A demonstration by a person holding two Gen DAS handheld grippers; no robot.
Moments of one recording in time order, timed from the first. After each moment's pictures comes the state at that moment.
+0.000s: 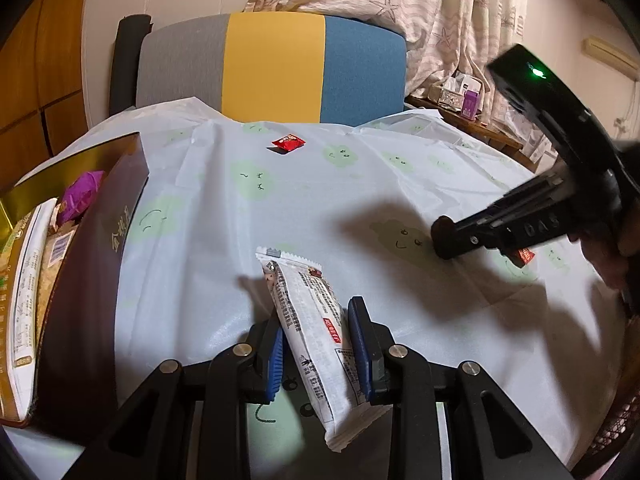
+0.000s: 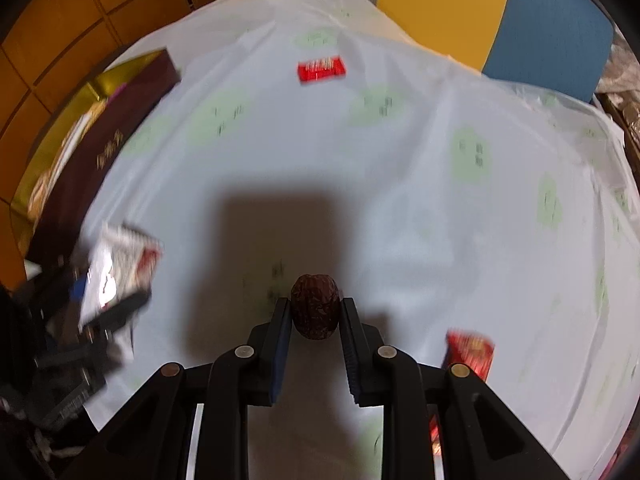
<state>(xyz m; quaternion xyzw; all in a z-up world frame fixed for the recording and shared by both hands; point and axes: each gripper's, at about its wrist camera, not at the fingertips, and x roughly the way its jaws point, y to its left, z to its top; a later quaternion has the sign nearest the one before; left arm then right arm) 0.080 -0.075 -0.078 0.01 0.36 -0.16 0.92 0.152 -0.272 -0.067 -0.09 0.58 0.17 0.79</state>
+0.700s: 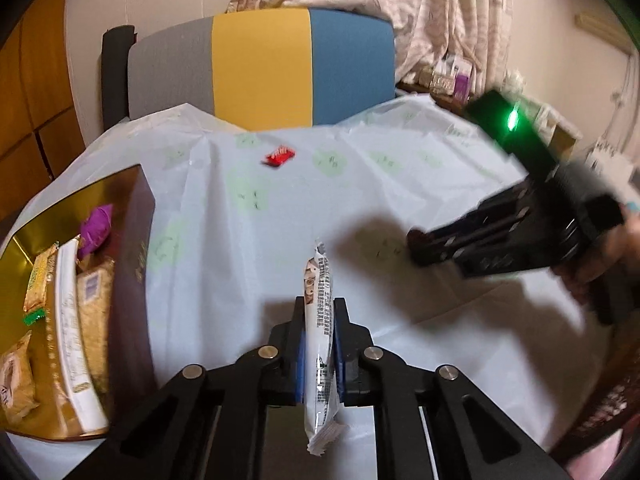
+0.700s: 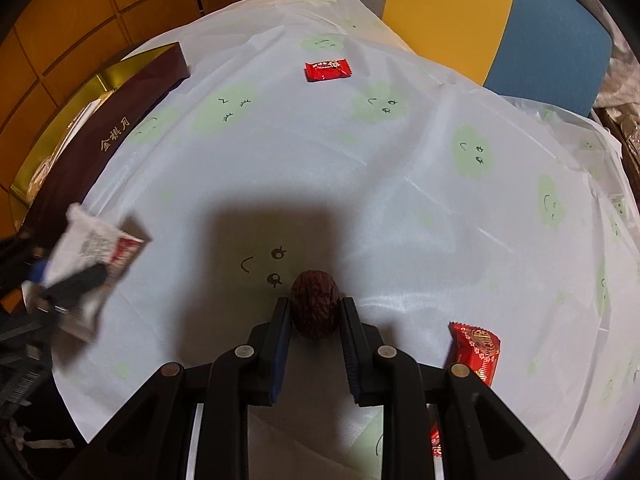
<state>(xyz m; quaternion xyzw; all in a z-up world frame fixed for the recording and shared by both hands) 0.076 -0.074 -0.034 0.04 0.37 -0.17 0.91 0.143 -0.266 -0.075 -0.11 0.54 0.17 0.81</state>
